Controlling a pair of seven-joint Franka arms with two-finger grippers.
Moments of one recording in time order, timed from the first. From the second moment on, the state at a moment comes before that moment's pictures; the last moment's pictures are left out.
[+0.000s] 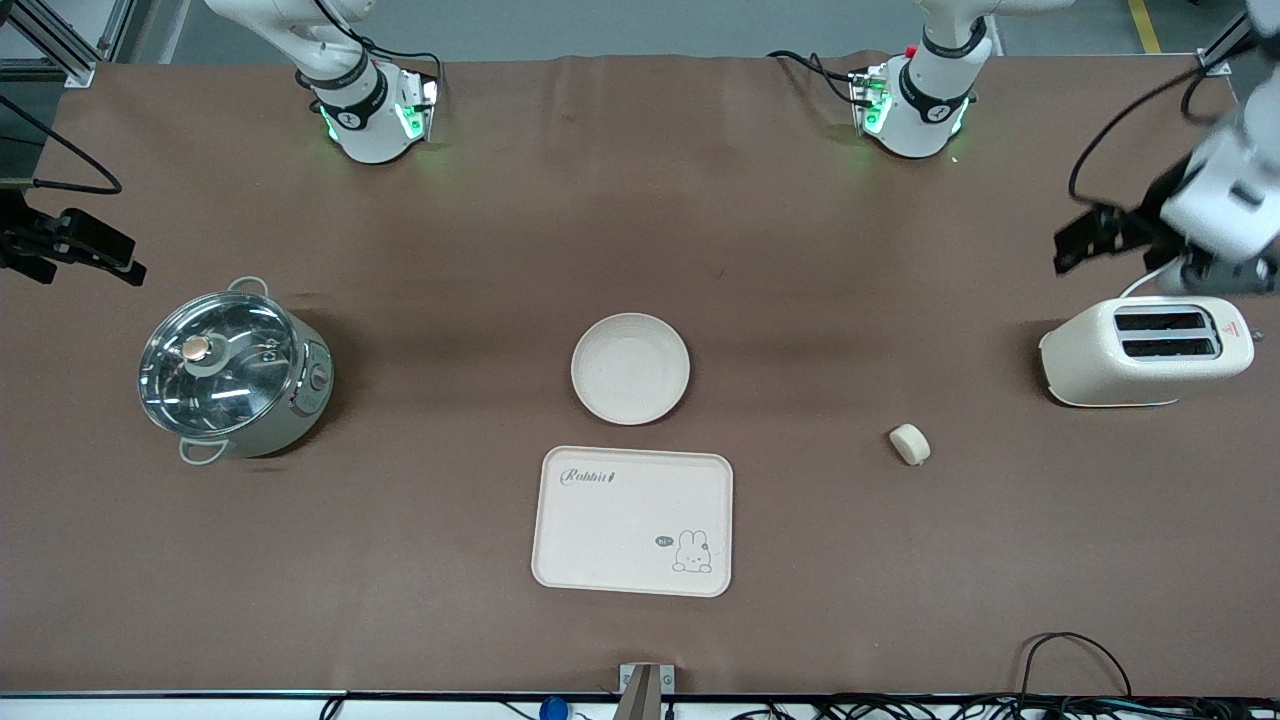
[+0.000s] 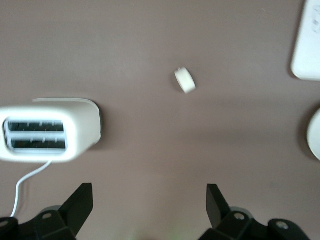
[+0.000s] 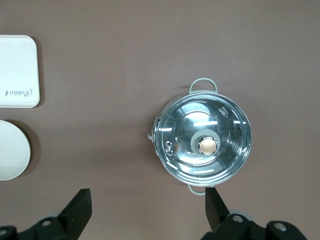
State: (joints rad) left arm -0.07 0.07 -0.03 -1.60 0.03 1.61 -0.12; right arm -0.04 0.03 0.01 -1.48 0.02 1.54 0.01
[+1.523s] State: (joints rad) left arm -0.09 0.61 -0.05 -1.81 -0.03 2.40 -0.50; right arm 0.00 0.10 0.01 -1.50 0.04 1.61 0.04
